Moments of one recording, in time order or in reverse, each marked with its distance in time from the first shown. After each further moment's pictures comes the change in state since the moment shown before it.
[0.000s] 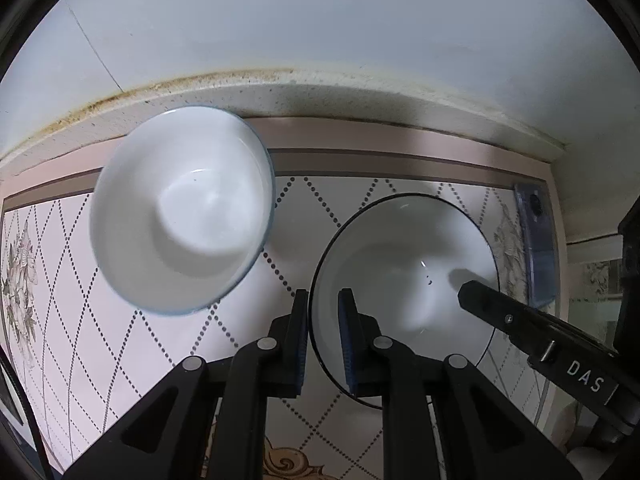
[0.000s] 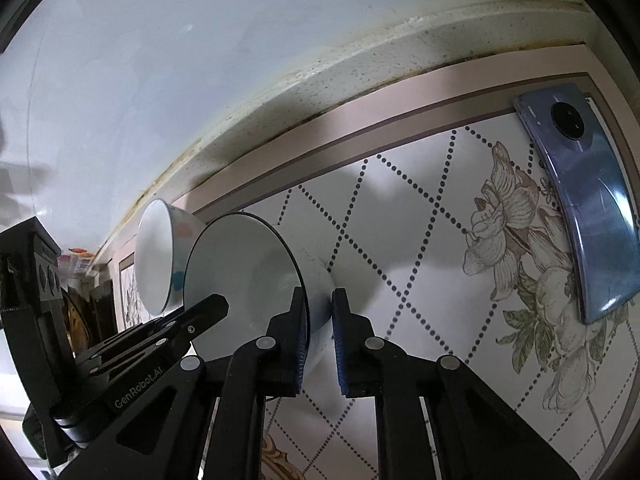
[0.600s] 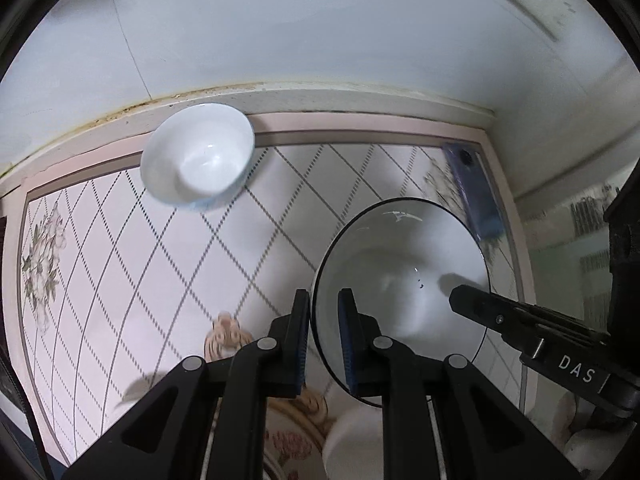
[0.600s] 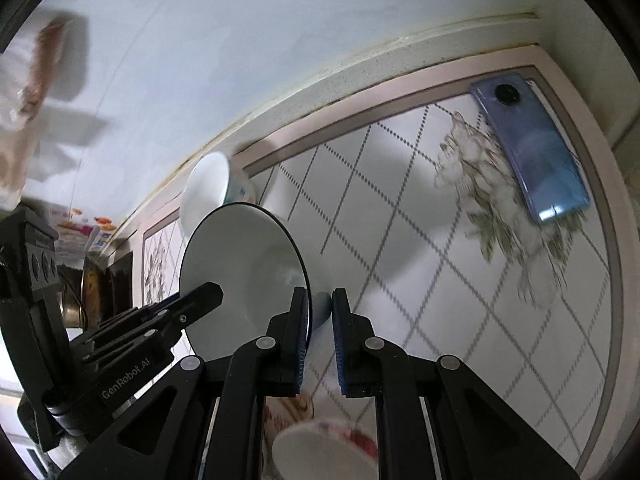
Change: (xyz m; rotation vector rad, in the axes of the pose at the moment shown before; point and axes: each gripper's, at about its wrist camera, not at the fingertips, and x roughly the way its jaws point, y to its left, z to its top) left arm -0.086 -0.018 -0.089 0.101 -0.080 -0.043; right arm -0.084 0.009 -0.098 -0.047 -0.051 0.021
